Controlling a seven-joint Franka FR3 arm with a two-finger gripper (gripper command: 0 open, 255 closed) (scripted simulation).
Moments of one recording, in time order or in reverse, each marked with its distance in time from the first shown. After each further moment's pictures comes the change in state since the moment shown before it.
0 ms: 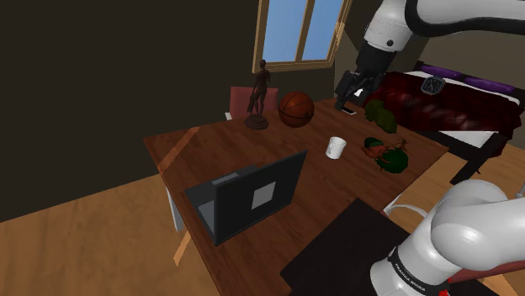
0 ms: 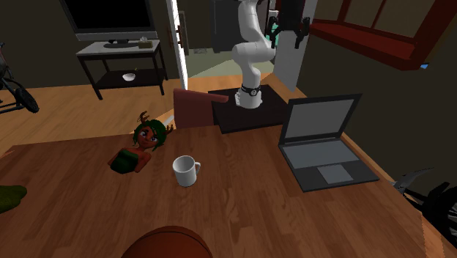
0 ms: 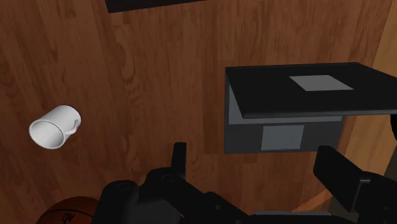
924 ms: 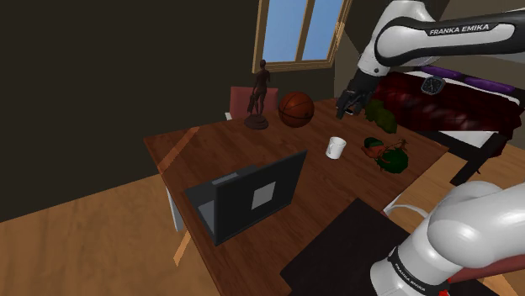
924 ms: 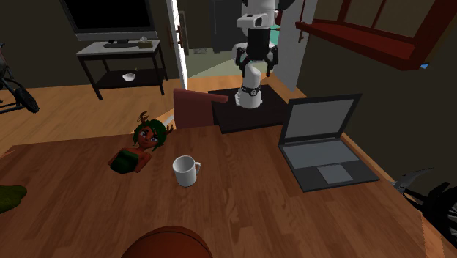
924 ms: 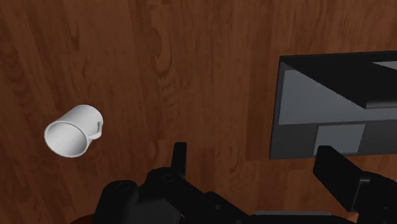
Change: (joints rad) arm -0.068 0.211 -0.234 -0.048 -0.074 0.241 -0.234
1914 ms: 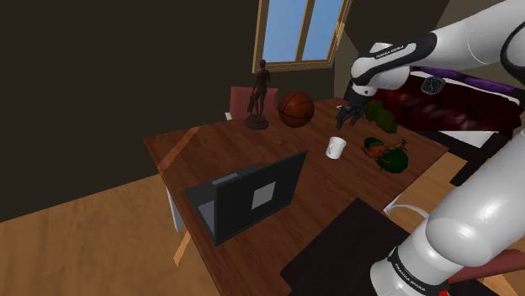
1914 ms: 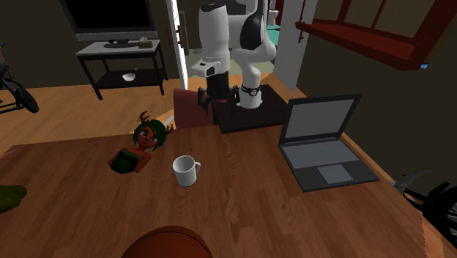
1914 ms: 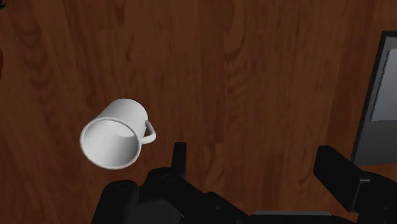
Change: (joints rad) arm -0.029 0.489 -0.261 0.190 0.143 0.239 -0.366
